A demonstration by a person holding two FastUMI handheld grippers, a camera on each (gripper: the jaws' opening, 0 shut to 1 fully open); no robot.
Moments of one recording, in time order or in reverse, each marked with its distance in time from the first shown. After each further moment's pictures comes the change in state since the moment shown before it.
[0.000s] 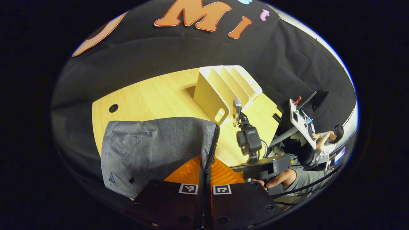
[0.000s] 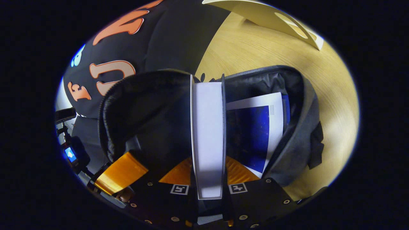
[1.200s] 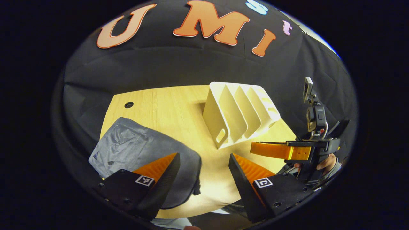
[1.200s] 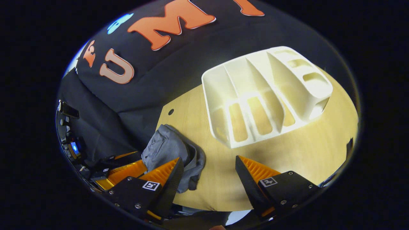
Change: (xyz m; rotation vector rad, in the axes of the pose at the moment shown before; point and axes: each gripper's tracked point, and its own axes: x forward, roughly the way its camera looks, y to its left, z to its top) left arm 0.045 -0.084 0.048 -0.249 -0.232 0.262; right arm -0.256 -0.061 0.171 -0.566 -0.245 -0.422
